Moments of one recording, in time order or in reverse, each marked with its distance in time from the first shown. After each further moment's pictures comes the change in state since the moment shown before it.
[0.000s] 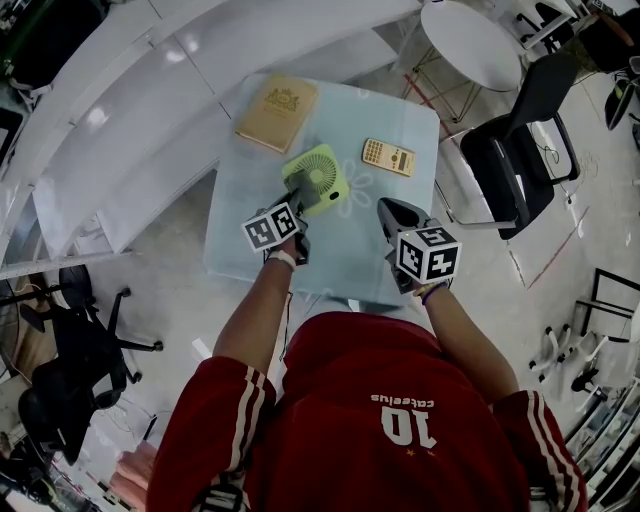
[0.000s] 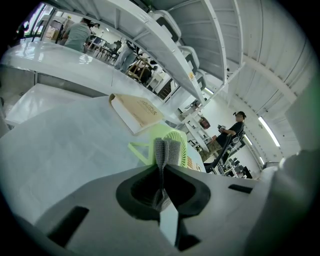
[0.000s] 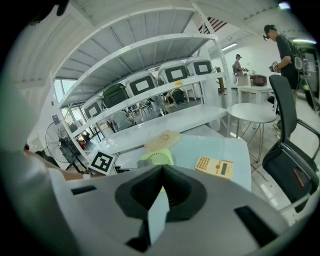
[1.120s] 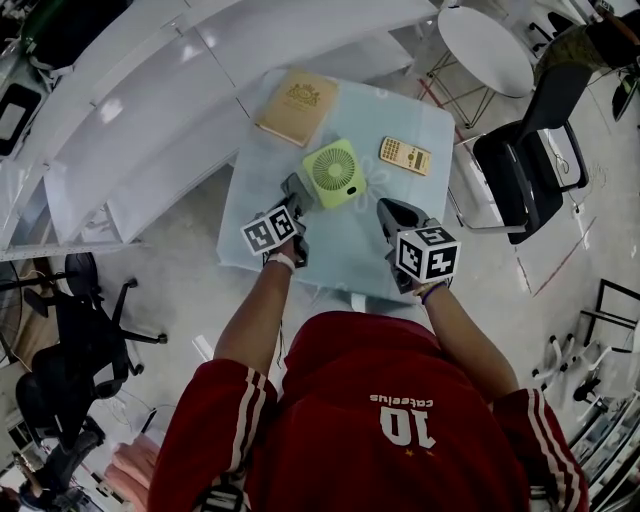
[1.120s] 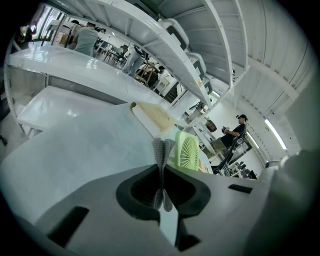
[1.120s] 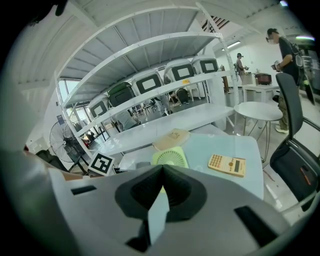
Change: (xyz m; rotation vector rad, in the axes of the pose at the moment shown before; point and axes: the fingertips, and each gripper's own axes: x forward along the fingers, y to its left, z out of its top) left arm -0.045 0.045 0.001 -0.031 -0.032 0.067; right arm 0.012 0.043 -0.009 -0.010 -0.002 0.046
